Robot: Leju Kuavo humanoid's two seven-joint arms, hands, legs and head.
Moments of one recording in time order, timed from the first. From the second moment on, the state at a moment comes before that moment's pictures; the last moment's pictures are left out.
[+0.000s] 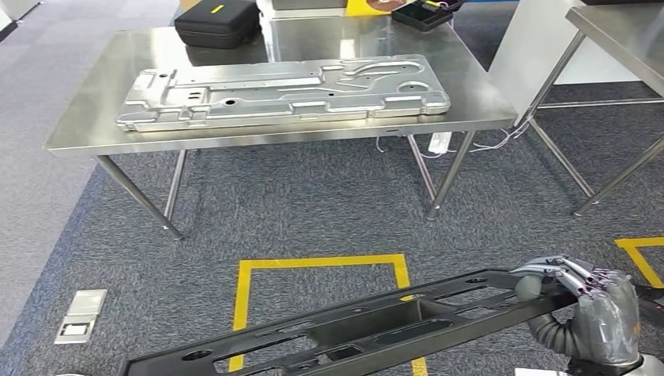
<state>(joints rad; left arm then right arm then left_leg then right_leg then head) -0.10 -0.16 1.18 -0.21 -0.97 -0.07 -0.34 0.35 -0.31 0.16 -2.18 0.70 -0.42 -0.32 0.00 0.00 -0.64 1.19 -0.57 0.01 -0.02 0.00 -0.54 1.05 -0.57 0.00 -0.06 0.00</state>
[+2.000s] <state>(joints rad) -0.09 -0.15 1.15 -0.21 -1.02 -0.06 -0.31 0.45 -0.30 0.03 -2.27 0.82 -0.47 -0.30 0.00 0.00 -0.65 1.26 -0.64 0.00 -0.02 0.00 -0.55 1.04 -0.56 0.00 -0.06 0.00</state>
